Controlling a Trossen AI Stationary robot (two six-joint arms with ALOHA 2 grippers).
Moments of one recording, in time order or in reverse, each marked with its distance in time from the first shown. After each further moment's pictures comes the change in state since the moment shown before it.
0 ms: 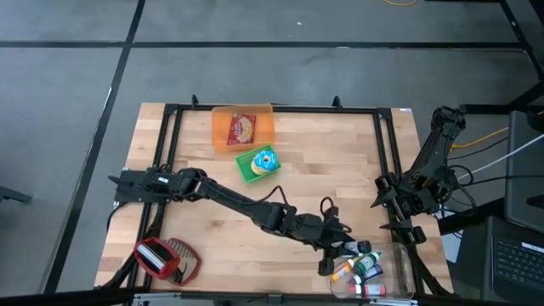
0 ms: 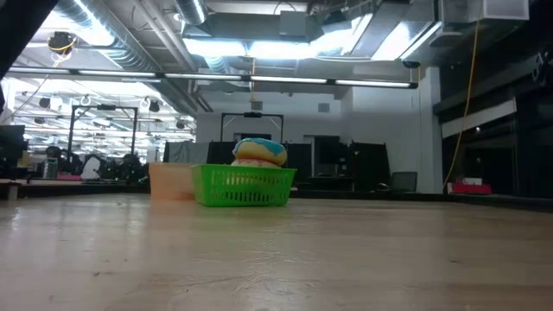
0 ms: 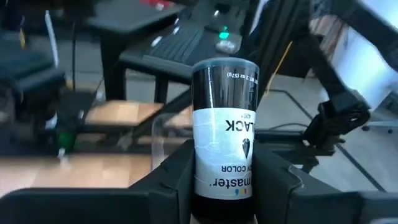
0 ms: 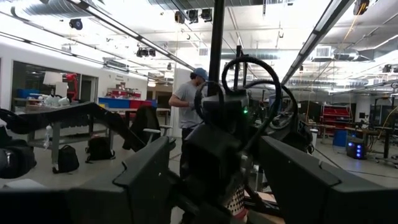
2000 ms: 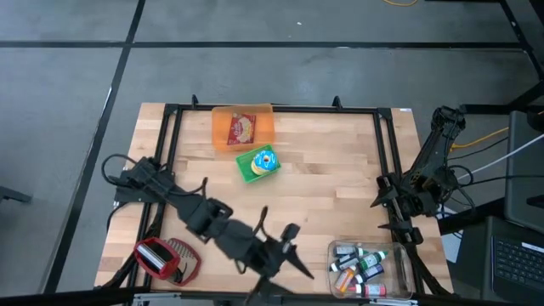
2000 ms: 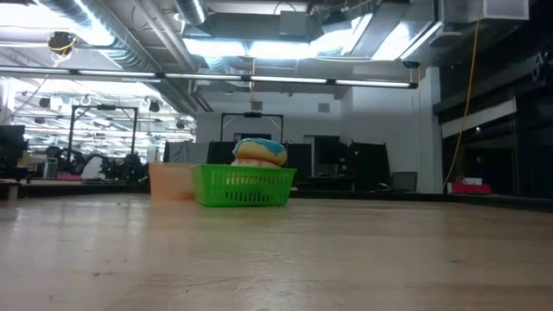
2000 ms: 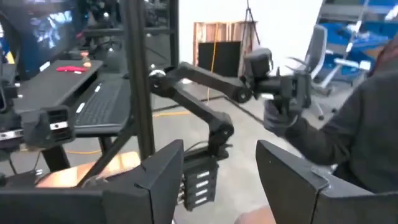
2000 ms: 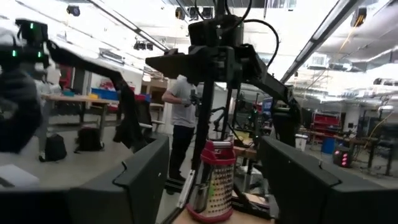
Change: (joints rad) left arm -0.213 -0.403 0.001 -0.316 0.059 0.176; right arm 0.000 0.000 0.000 -0.007 0.008 -0.081
